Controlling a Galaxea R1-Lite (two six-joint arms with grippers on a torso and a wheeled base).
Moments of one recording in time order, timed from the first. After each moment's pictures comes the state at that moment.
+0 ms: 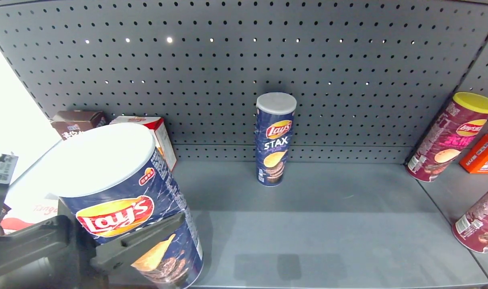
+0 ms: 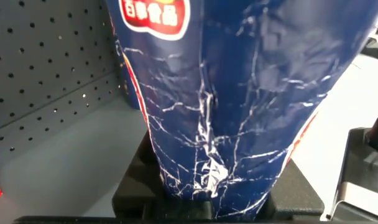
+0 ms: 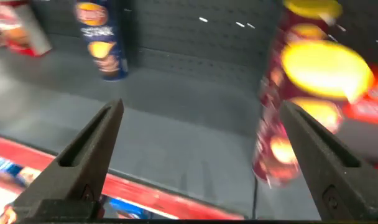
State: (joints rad) left arm -0.58 1.15 -0.33 -0.90 -0.37 0.05; right arm 0.06 0.42 -0.57 0.08 0.23 -0.05
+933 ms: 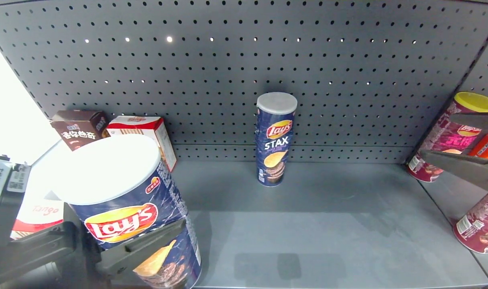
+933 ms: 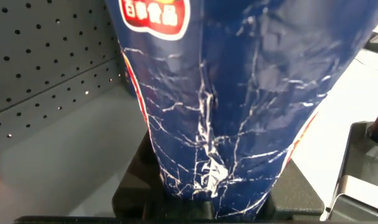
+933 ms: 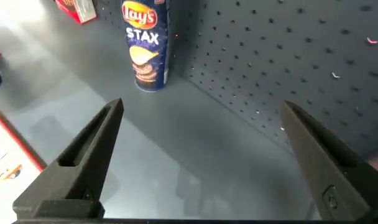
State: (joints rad) left arm -0.57 1.16 -0.31 -0.90 -0.37 0.05; right arm 0.38 1.08 -0.90 -0.08 0.24 -0.27
